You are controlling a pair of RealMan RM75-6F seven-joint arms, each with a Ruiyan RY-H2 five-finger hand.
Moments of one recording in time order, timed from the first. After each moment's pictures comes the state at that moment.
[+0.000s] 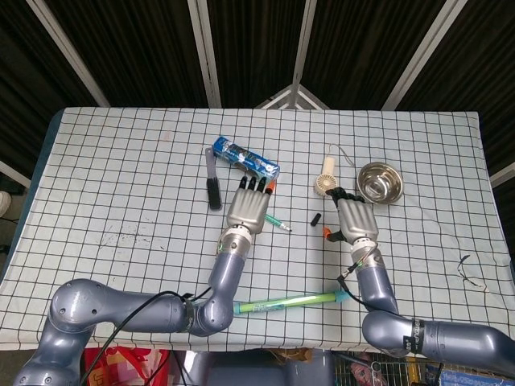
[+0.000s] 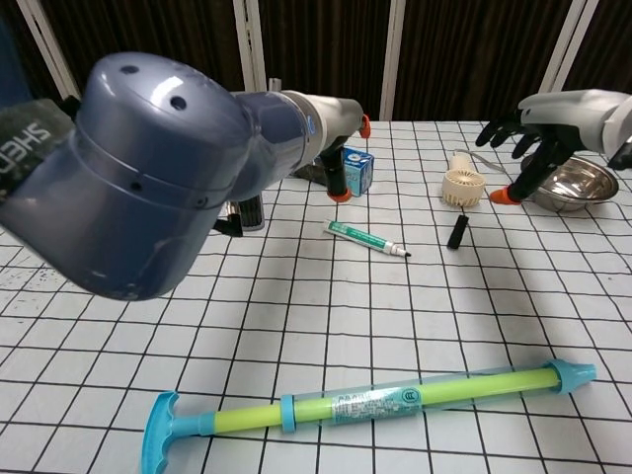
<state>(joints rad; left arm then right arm) -1.34 -1.87 -0.47 -1.42 0.21 1.21 1.10 0.85 -1.37 0.28 -1.85 -0.37 1.23 -0.60</state>
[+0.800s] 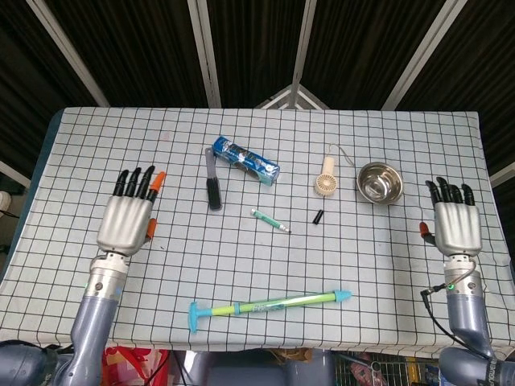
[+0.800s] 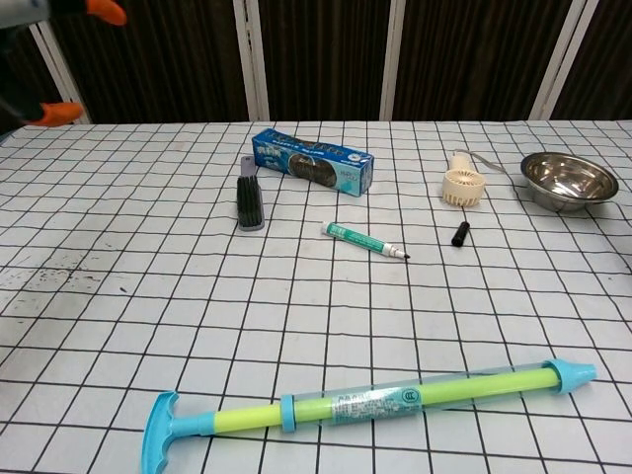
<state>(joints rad) -0.83 -1.29 -0.03 -2.17 0.81 1.68 0.88 0.54 -1.16 0.04 -1.68 -0.90 1.43 -0.40</state>
